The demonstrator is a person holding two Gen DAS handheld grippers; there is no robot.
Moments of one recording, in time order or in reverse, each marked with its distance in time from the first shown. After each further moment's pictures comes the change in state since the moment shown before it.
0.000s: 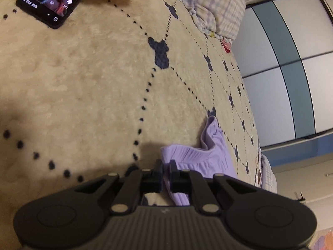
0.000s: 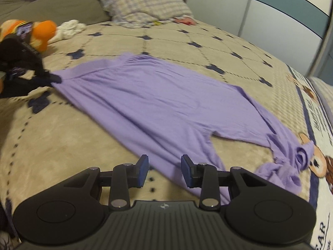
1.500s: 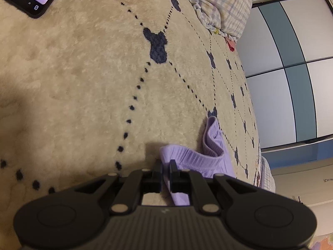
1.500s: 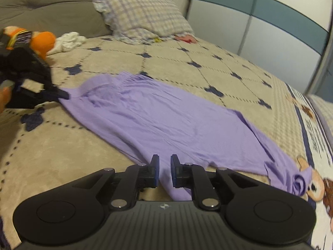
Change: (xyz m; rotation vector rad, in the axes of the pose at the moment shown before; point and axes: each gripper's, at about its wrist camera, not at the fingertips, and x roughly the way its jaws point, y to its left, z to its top) left arm 0.028 -0.008 0.004 -0.044 0.010 0.021; right arm 0.006 -0.001 0.020 -0.043 -0.110 -0.010
